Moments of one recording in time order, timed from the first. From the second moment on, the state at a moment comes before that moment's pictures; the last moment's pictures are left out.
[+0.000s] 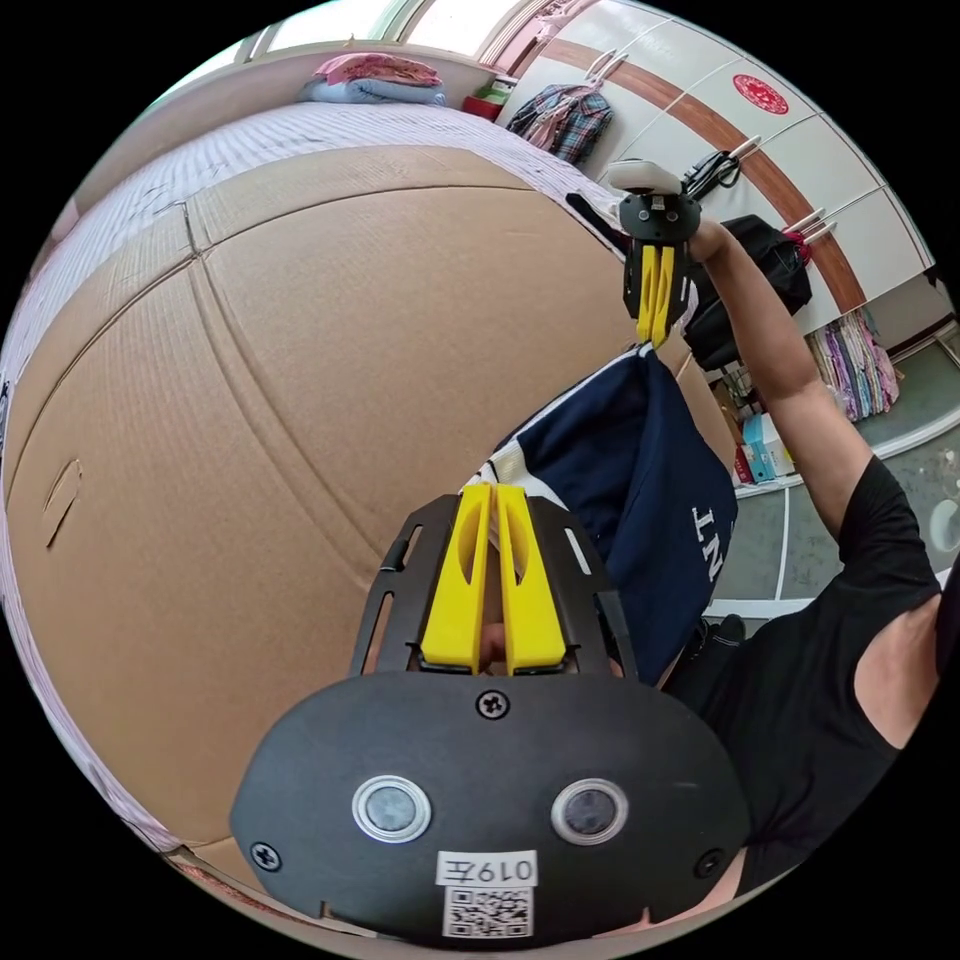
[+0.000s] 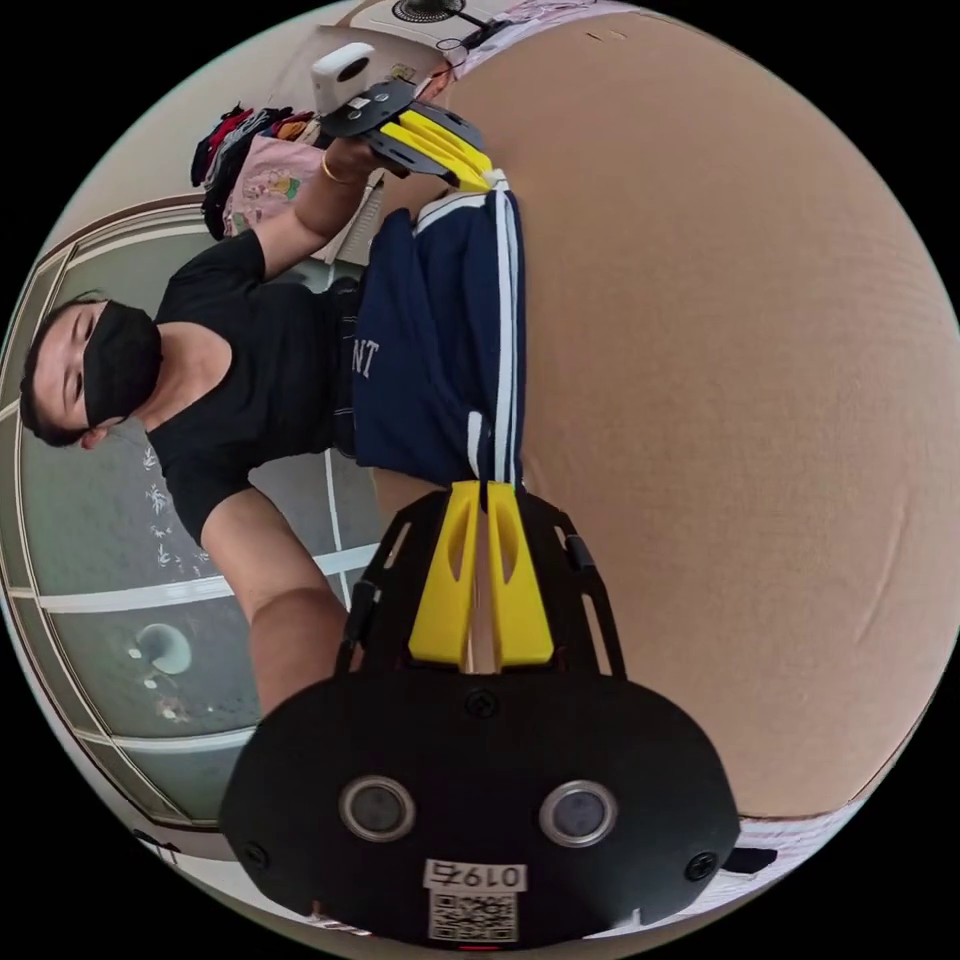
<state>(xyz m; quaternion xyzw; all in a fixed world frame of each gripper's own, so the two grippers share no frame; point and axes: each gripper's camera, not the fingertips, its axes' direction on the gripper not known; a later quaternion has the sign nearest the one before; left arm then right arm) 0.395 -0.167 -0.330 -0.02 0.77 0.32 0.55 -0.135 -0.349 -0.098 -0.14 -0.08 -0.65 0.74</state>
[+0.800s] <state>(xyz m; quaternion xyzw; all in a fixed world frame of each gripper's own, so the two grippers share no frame) 0.406 -0.182 -0.313 -0.04 0.79 0.29 0.53 0.088 -0.121 0.043 0.40 -0.35 -0.30 0.79</state>
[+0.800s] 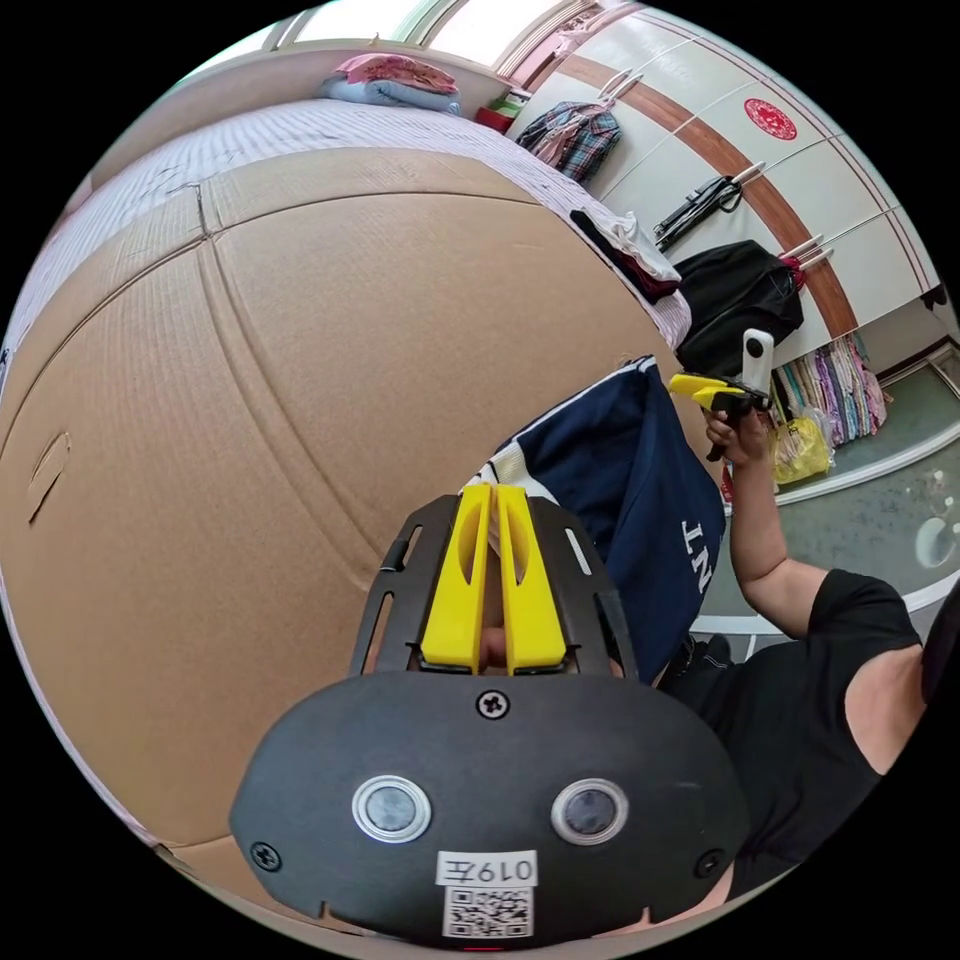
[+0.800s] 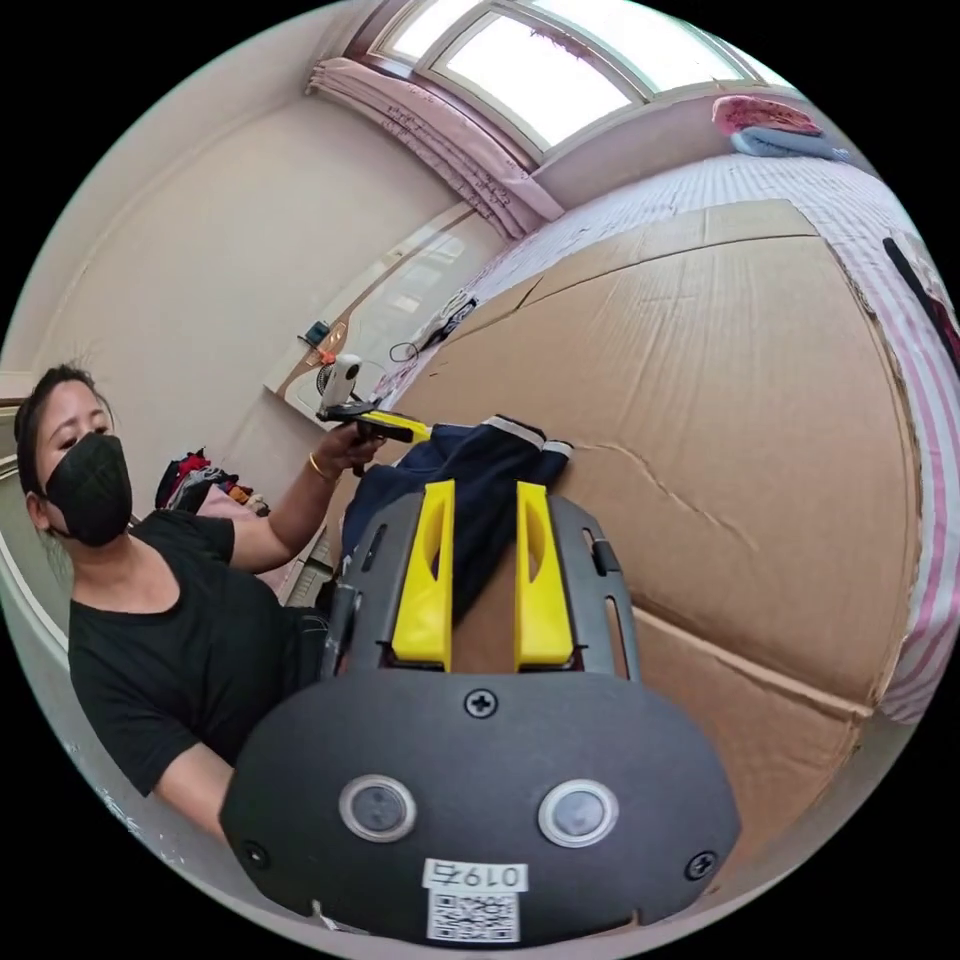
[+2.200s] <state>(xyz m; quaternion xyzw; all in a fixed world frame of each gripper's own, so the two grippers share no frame) 0.406 -0.194 -0.281 -0.05 0.81 0.26 0.53 0.144 -0.079 0.104 0.37 -0.34 -0.22 0.84</state>
